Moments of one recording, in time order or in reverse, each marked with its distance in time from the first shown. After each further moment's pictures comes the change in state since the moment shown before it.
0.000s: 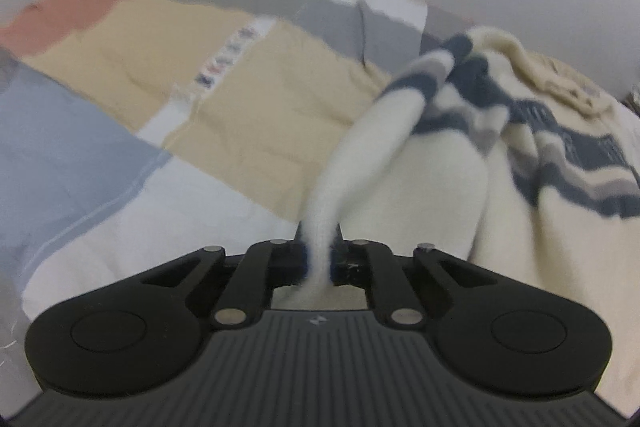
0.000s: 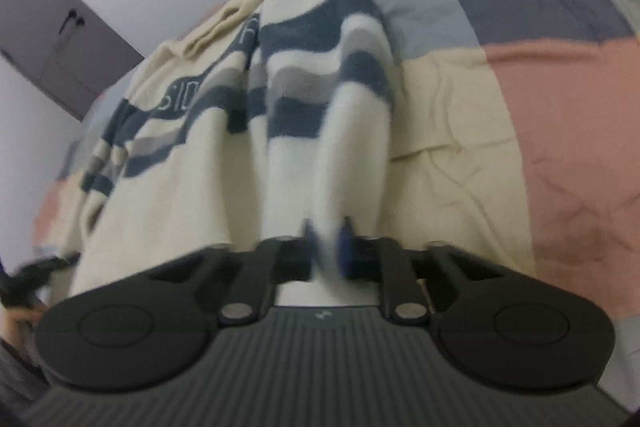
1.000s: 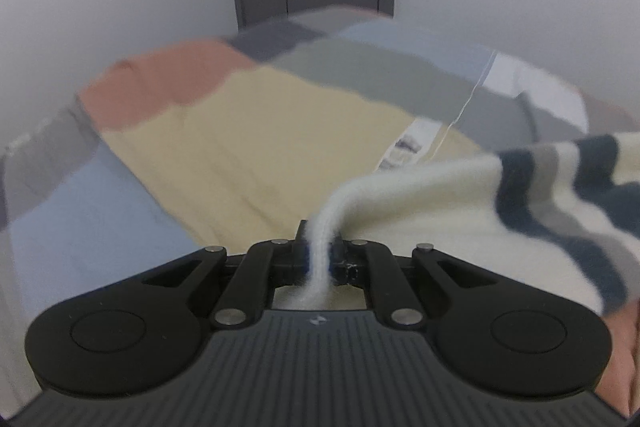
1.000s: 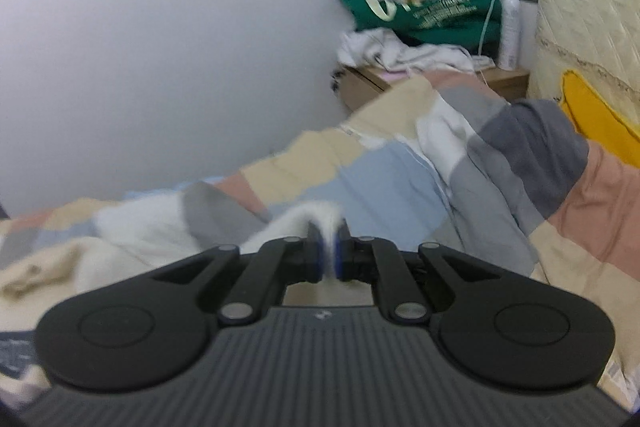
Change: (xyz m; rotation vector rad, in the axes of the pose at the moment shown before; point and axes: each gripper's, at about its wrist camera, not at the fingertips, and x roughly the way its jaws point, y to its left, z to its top) left arm 0.079 0.061 0.076 -0.099 -0.152 0.365; right arm -0.028 -0.113 0.238 -0.034 -0.448 -0.516
